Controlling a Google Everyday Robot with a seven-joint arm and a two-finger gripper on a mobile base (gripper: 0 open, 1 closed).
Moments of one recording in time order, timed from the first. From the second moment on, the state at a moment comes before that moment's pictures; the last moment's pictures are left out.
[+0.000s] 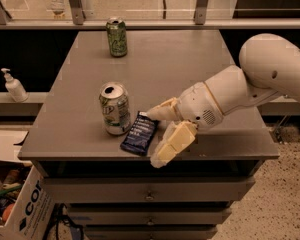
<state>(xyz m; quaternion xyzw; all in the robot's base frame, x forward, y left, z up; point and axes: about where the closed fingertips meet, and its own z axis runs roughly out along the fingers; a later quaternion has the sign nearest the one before) 0.431 -0.012 0.847 -0.59 0.65 0.41 0.26</state>
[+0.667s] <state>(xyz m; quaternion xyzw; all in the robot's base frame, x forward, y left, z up) 0.456 -0.062 0.877 -0.57 0.66 0.37 0.32</state>
